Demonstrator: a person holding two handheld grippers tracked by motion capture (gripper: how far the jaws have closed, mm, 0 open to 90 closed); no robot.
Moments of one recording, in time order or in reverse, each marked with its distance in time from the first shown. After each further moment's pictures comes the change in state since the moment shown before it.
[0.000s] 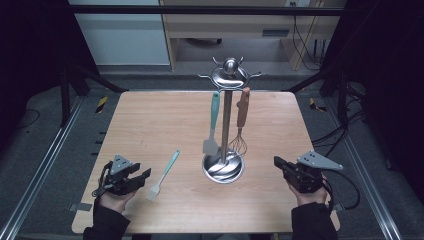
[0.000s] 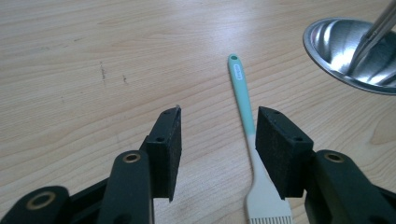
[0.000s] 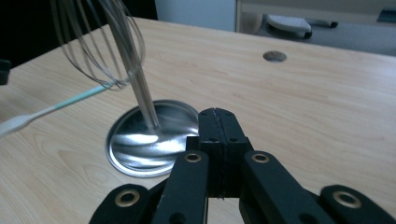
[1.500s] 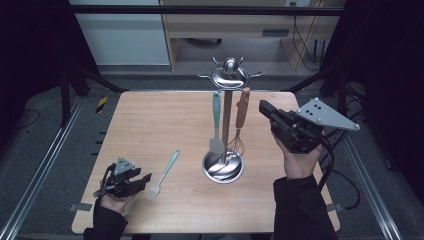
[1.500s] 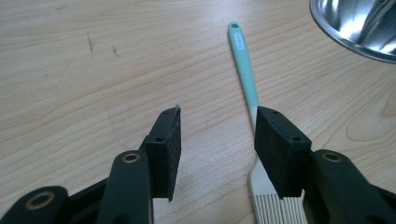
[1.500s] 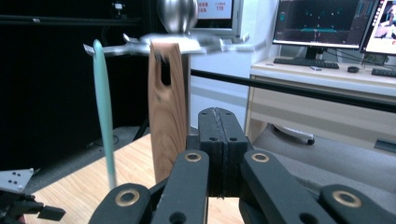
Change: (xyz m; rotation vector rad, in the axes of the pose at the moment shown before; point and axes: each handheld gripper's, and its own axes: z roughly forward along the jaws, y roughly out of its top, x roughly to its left) left arm 0.000 -0.008 0.006 0.069 -0.016 0.015; right arm 0.063 0.159 -0.027 -0.352 0.052 -0.107
